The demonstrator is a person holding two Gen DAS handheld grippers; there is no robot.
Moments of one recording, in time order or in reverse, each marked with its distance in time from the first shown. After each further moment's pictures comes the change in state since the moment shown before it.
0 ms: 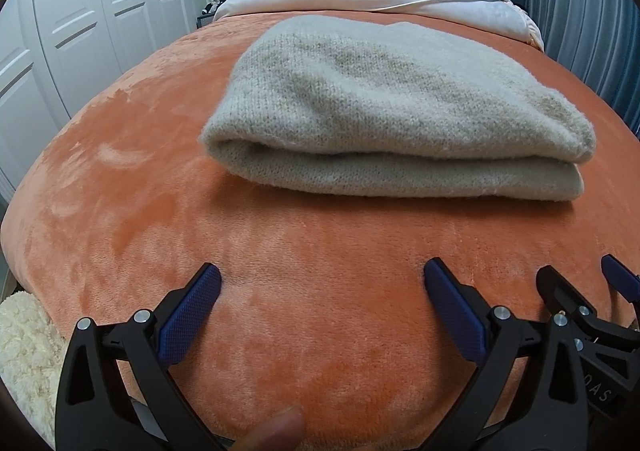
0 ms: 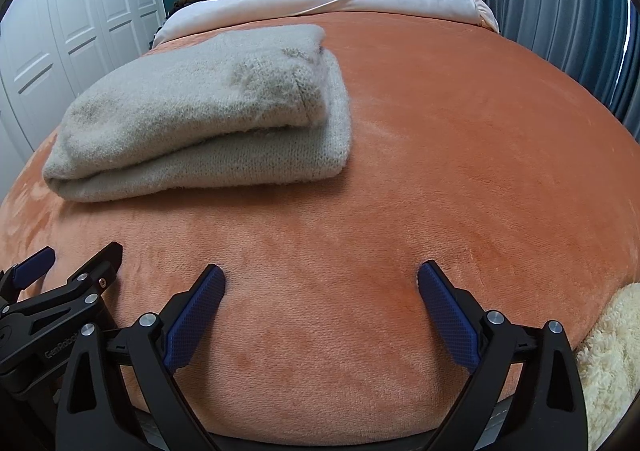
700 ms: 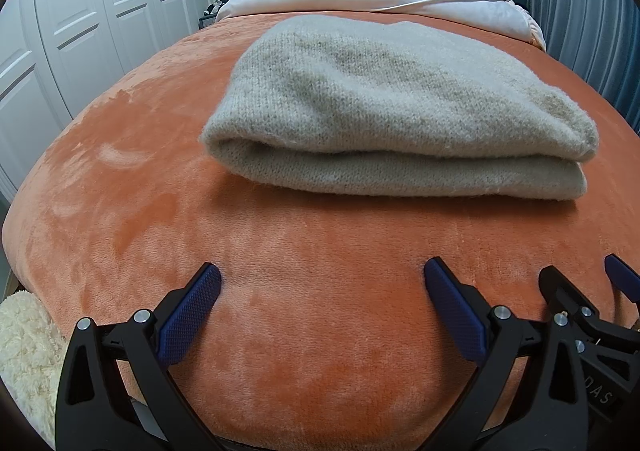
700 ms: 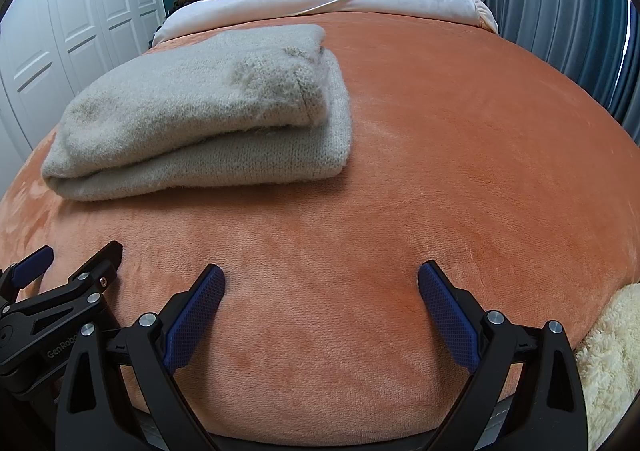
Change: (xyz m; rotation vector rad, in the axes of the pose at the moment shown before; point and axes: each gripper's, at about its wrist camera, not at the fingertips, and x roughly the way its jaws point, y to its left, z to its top) left arm 0.000 -0.003 -0.001 -0.002 -0.002 0.010; right arm 0.000 0.000 0.000 -0.001 0.000 -0.001
